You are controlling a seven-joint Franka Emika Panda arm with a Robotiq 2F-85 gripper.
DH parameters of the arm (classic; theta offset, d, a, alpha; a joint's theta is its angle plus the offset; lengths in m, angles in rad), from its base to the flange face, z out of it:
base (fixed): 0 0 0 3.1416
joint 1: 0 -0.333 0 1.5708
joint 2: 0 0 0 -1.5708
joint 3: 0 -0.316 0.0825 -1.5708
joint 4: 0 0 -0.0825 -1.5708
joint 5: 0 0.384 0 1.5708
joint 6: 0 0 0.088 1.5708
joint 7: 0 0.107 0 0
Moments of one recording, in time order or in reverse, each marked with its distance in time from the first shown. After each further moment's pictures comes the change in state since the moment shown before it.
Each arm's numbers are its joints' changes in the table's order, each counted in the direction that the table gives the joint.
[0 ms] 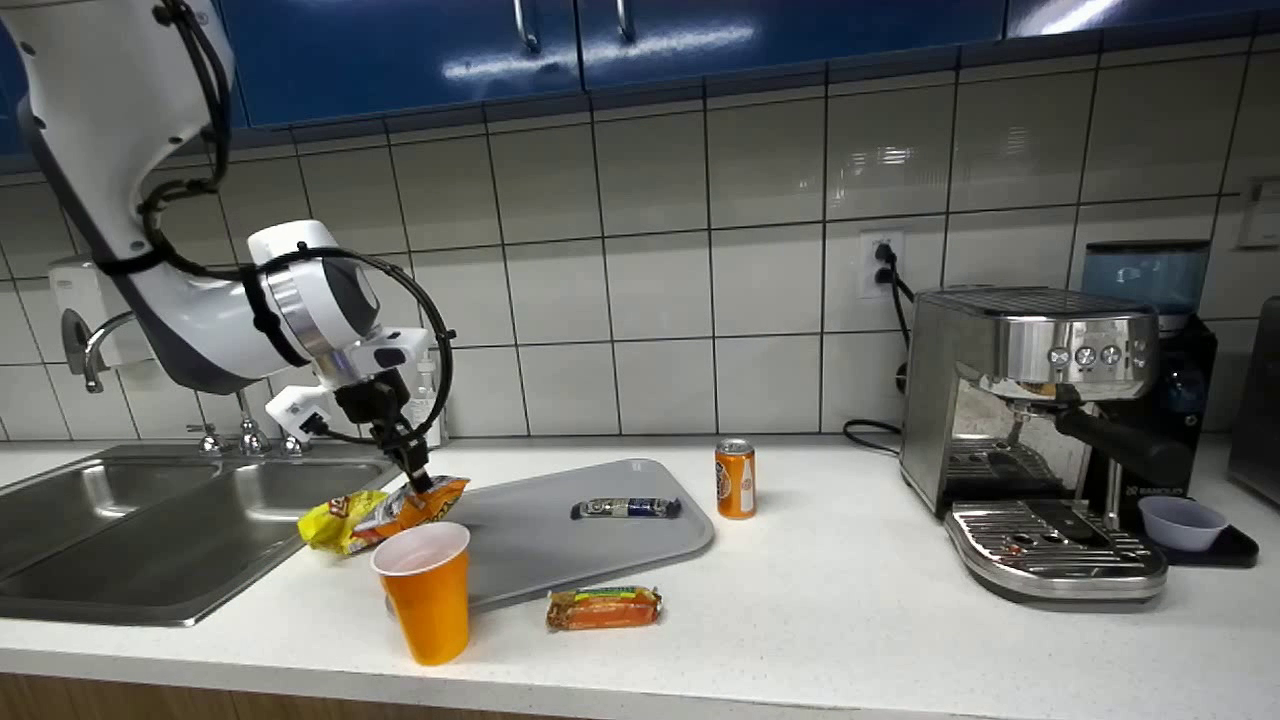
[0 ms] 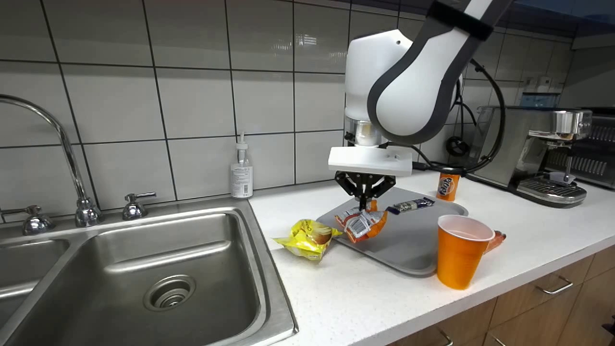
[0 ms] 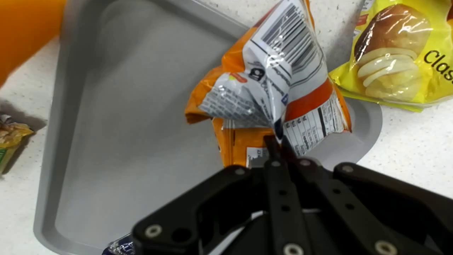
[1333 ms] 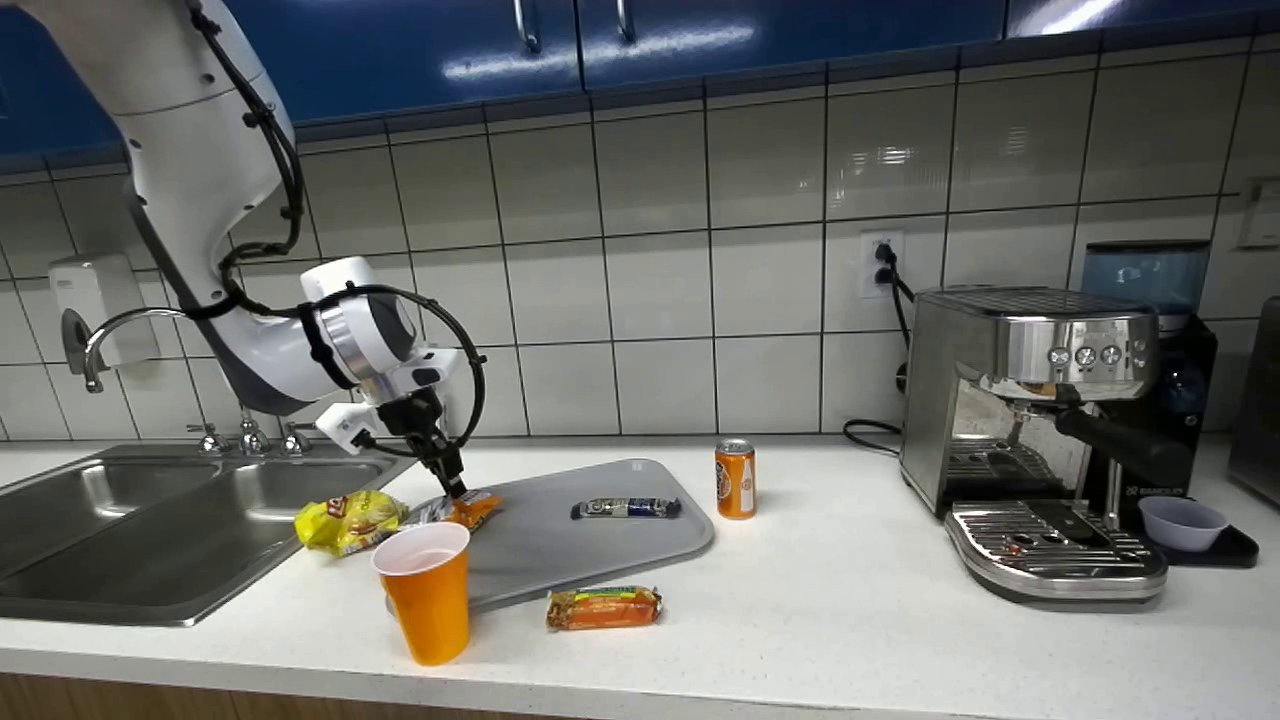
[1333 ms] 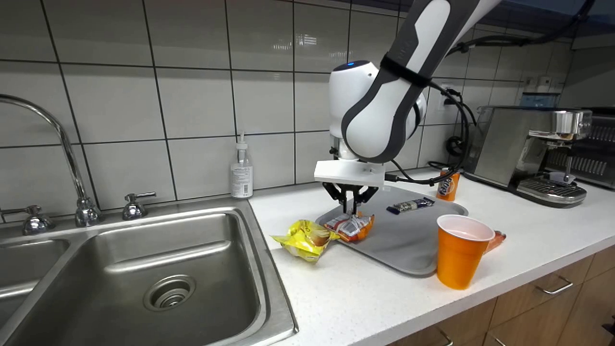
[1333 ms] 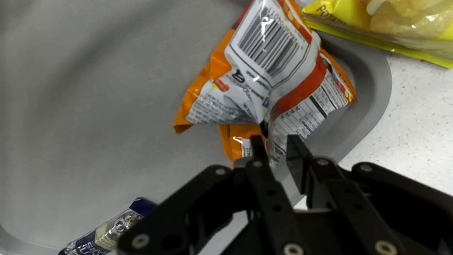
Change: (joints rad) arm -0.025 0.220 0.046 0.230 0.032 0.000 -0.019
